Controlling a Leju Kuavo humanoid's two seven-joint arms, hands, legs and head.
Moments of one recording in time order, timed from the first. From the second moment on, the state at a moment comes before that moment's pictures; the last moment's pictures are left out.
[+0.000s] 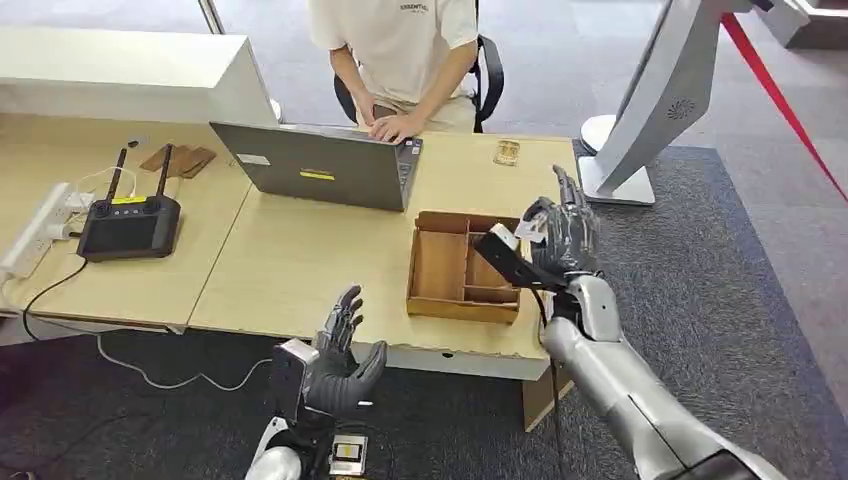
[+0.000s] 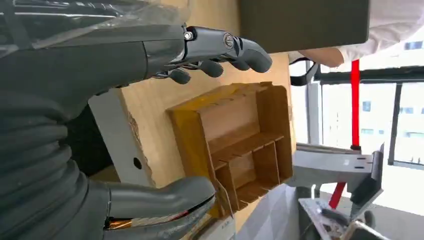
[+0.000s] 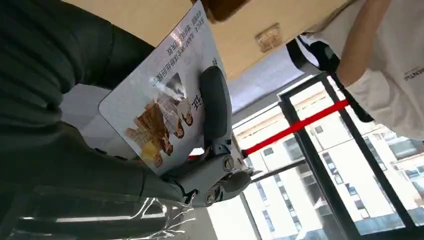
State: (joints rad) left arm -0.03 0.03 -0.58 -1.51 0.17 0.24 -0.29; right arm -0.76 -0.04 0.72 -0.57 0.71 -0.67 0.10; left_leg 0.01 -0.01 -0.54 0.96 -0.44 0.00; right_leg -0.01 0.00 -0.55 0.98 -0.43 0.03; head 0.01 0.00
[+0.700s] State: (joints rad) left arm 0.02 0.04 -0.55 -1.55 0.17 0.24 -0.26; right arm -0.35 -0.30 0.48 -0.88 0.82 -0.66 0.24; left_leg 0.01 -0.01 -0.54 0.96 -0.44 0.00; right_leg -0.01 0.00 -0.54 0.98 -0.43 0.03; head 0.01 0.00
